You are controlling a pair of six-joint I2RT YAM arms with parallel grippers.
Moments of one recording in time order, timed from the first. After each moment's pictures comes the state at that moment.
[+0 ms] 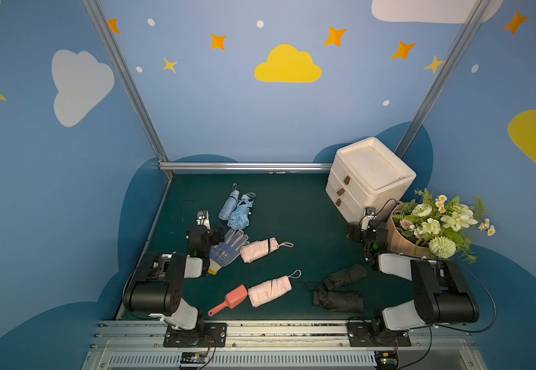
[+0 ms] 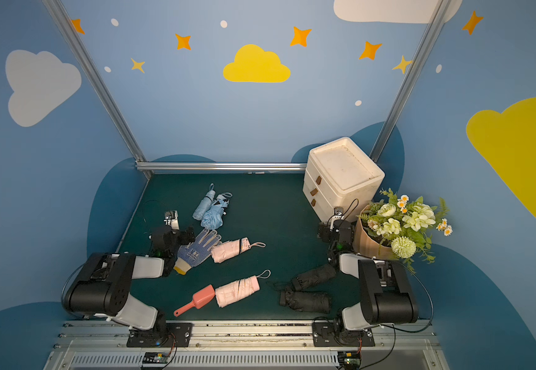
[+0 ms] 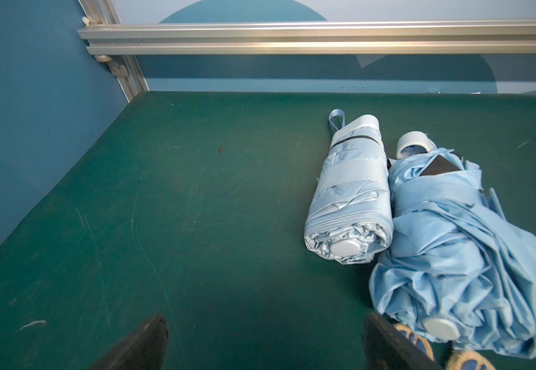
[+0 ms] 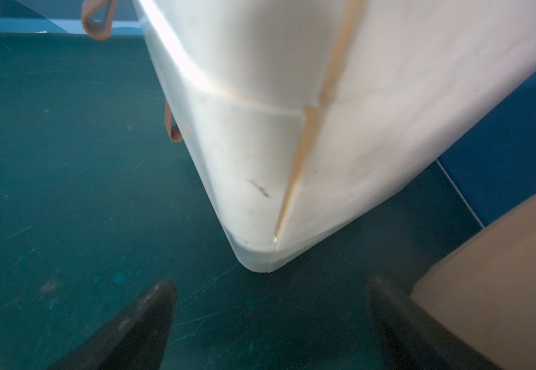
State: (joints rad) left arm -0.02 1.56 0.37 0.77 -0.13 -0.03; right arm 0.08 1.48 0.46 0.53 0.19 0.00
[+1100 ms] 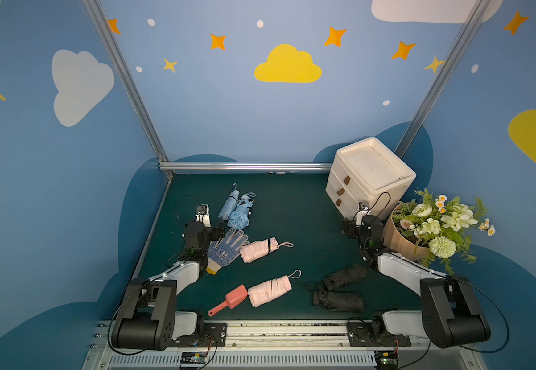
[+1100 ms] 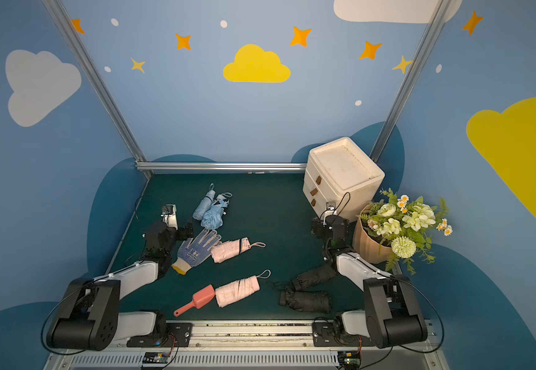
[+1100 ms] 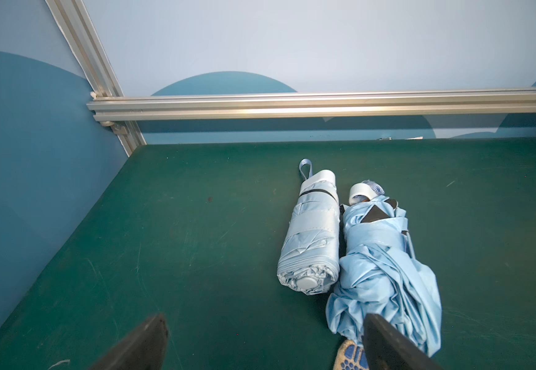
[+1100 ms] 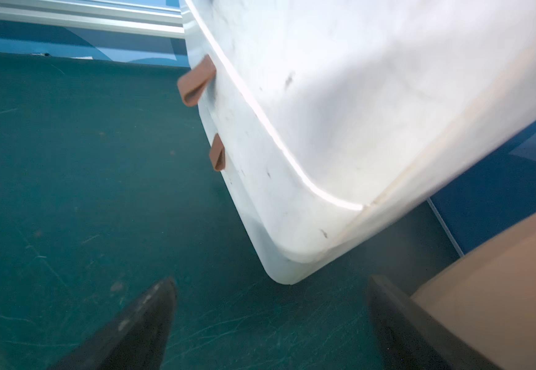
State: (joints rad) left arm -0.05 1.31 0.40 0.59 -0.10 0.00; right arm 0.22 1.32 0.53 0.35 0.32 -0.01
